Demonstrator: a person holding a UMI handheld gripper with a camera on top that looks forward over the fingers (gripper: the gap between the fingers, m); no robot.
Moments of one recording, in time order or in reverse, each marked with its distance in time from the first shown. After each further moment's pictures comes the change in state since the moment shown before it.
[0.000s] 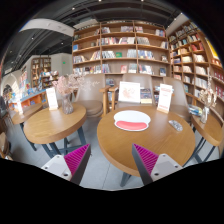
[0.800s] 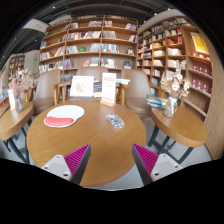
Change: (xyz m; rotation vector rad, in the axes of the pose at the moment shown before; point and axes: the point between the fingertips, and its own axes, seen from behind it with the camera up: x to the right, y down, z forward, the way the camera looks) arm 0.311 0.028 0.024 -0.047 0.335 0.048
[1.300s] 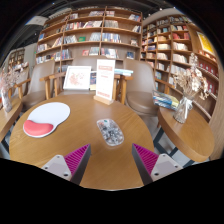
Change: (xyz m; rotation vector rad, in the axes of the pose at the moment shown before) arm 0.025 -0.023 0.142 -0.095 -0.008 -0.033
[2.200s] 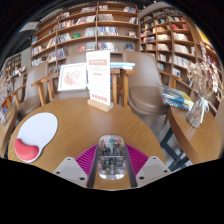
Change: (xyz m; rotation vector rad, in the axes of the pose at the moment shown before) arm 0.003 -0.039 0.101 -0.063 -0.051 0.073
